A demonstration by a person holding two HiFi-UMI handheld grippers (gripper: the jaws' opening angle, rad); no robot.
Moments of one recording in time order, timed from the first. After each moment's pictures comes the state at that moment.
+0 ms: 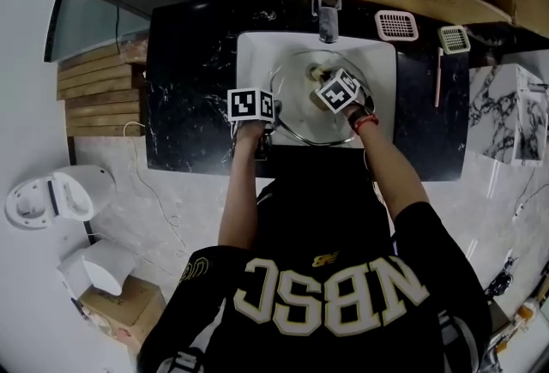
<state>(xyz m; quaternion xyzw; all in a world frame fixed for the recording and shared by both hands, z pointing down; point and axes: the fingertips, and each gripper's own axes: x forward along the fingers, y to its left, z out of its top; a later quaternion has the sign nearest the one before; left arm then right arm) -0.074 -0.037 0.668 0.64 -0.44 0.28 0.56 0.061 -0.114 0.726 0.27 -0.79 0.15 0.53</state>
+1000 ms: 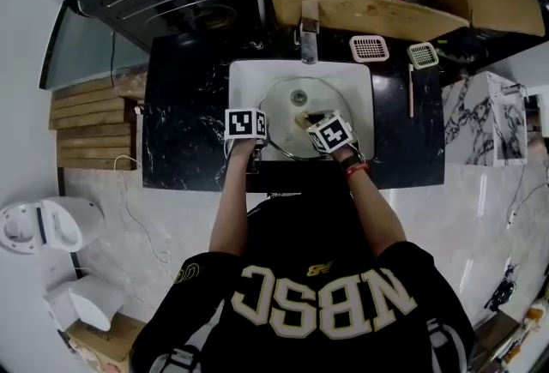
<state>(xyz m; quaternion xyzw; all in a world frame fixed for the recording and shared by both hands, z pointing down) -0.080 -0.055 0.644 0.69 -0.48 0.27 0.47 0.056 -0.045 0.656 0.32 -0.80 0.25 0.44</state>
